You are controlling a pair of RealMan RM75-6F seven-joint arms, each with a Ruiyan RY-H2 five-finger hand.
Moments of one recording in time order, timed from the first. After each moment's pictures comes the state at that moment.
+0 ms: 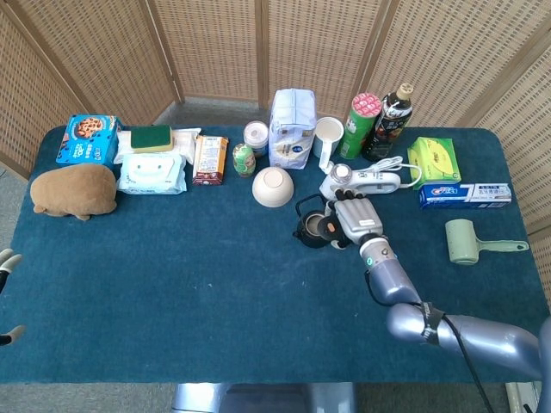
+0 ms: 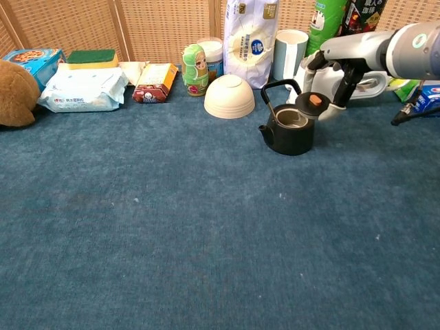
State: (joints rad) left arm -0.02 -0.79 0.04 -1.90 1.50 1.43 -0.01; right arm 0.97 -1.38 0.25 -1.58 -0.45 0.86 -0.64
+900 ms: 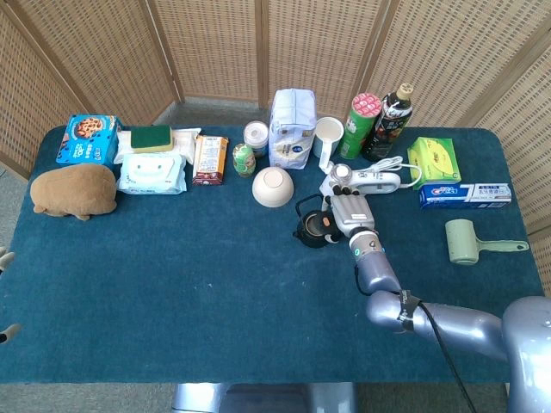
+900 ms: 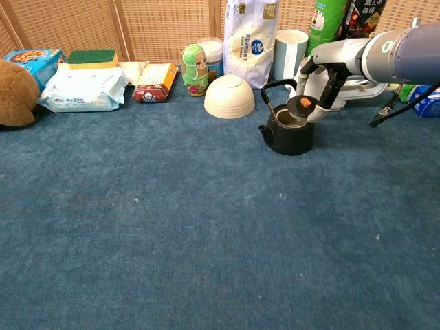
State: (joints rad) left arm -0.02 -0.78 0.03 -1.90 1.47 1.42 -0.03; right arm 1.07 -1.46 0.22 -1.48 -0.29 0.89 -0.64
